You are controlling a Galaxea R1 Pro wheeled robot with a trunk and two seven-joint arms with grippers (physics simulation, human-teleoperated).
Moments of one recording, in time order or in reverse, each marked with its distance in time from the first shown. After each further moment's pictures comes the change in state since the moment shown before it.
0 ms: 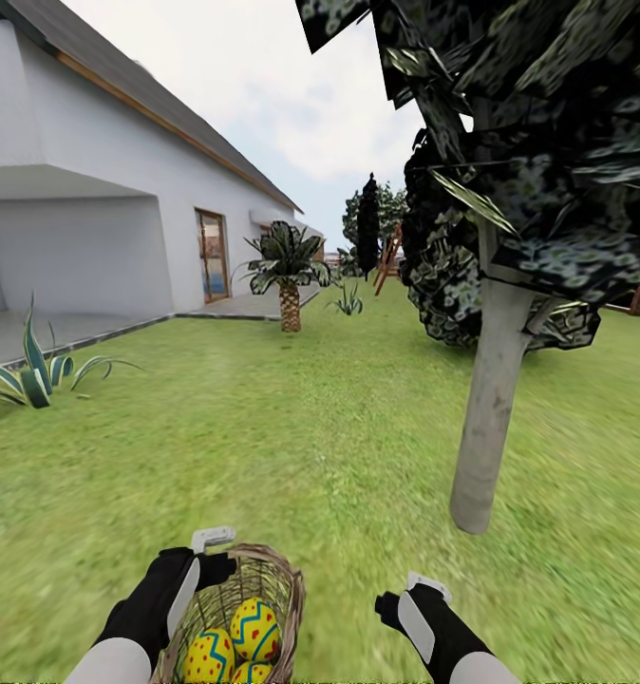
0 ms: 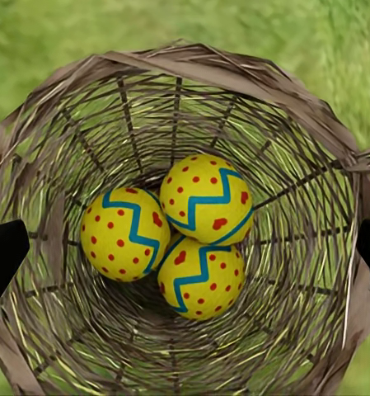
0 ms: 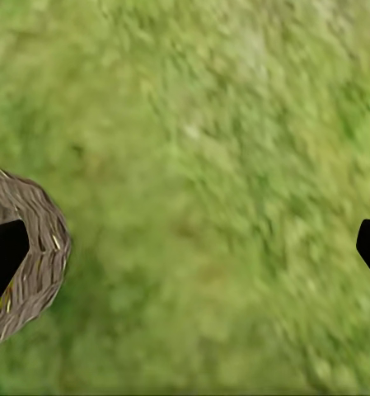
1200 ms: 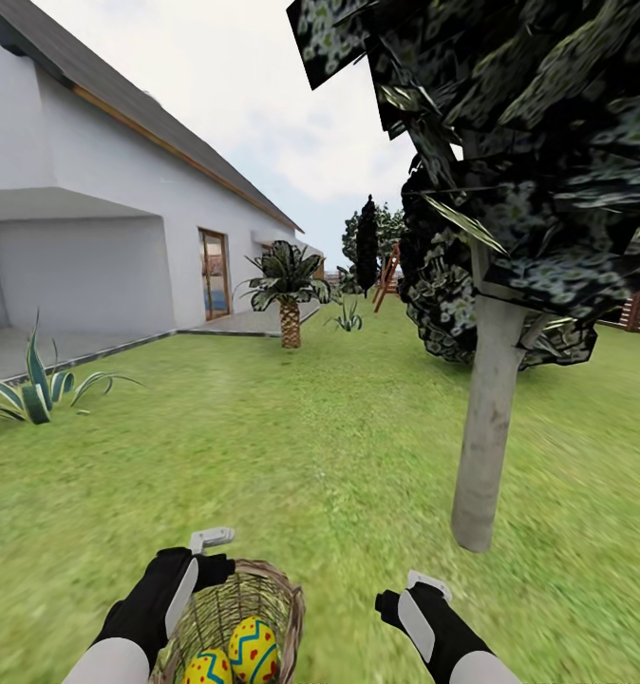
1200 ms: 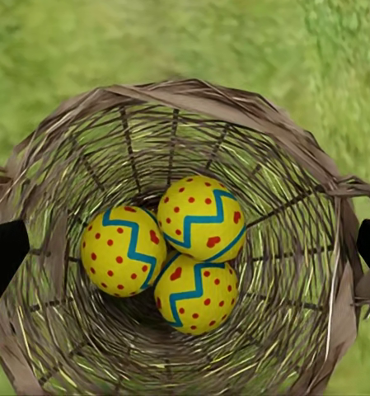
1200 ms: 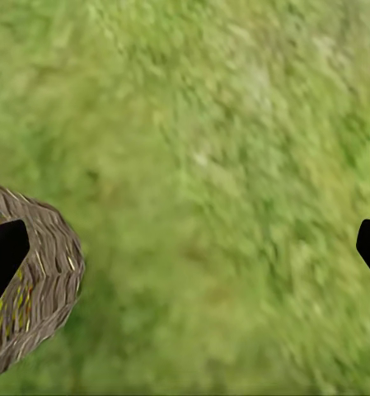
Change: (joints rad) left arm 0.000 0.005 0.004 0.000 0.010 0.011 0.000; right arm 0.000 0.000 0.001 -0.008 0.000 0.000 0.000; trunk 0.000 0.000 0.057
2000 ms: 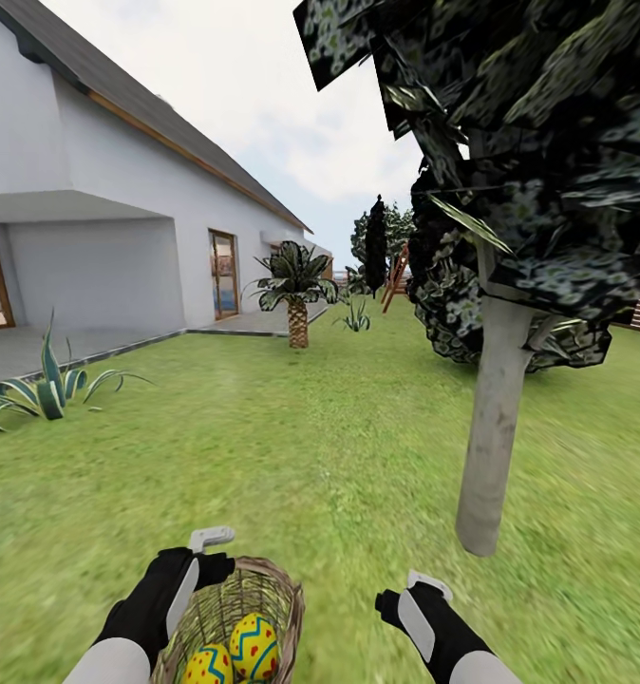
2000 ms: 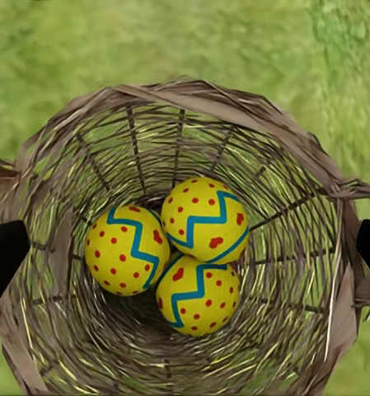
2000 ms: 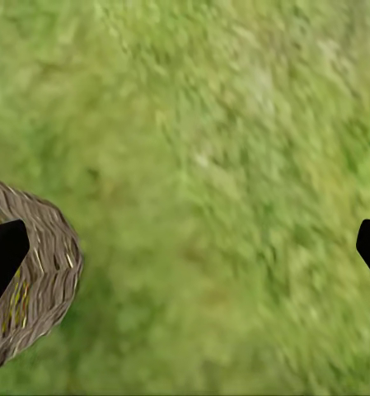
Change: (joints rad) left arm 0.000 -0.003 -0.002 0.000 -0.008 -0.018 0.005; right arm 0.000 0.000 -0.001 -0.002 0.000 0.001 0.000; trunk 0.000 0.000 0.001
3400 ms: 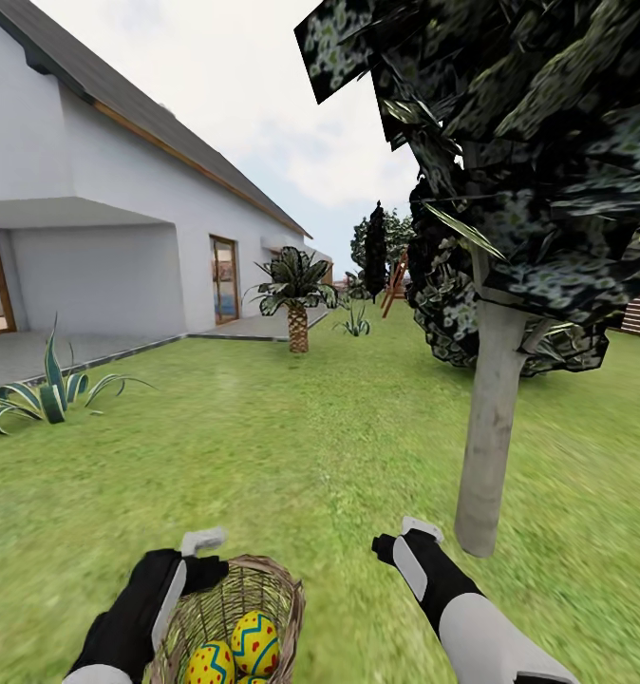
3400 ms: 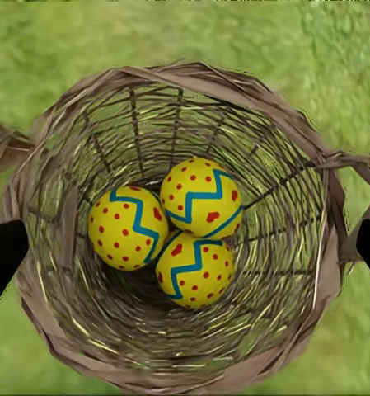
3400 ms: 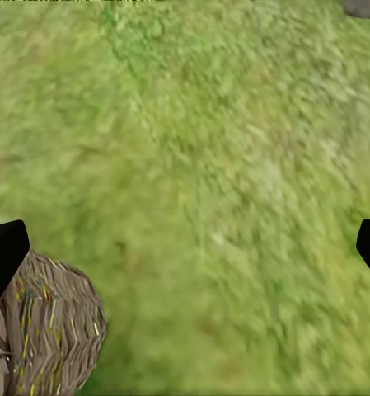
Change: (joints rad) left arm 0.084 0.008 -0.001 -0.204 -0.001 0.143 -0.055; right arm -0.132 0.000 0.020 -0.020 0.015 0.008 -0.010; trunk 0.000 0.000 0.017
